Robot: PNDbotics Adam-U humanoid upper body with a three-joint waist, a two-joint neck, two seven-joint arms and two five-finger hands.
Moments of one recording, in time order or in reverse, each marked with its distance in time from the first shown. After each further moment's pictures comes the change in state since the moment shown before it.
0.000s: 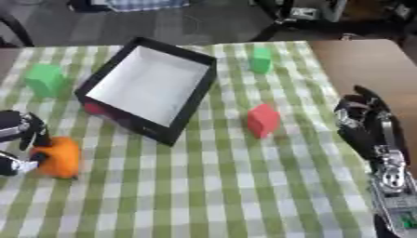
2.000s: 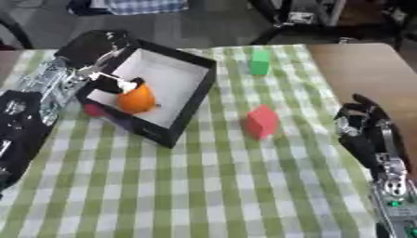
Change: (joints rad) left arm -0.552 -0.439 0.049 0.644 -0.615 -0.041 0.495; right arm 0.006 0.011 0.024 0.009 -0.004 0.000 0.022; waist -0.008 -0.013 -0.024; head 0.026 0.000
